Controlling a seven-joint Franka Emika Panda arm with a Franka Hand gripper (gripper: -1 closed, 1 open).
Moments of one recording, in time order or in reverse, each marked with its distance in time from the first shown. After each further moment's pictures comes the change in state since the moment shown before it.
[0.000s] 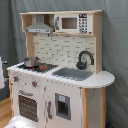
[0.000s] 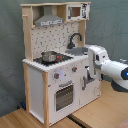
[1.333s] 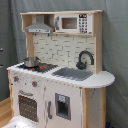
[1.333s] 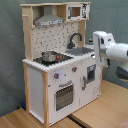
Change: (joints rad) arm 0.015 0.060 -0.159 0.184 0.033 -0.289 -0.164
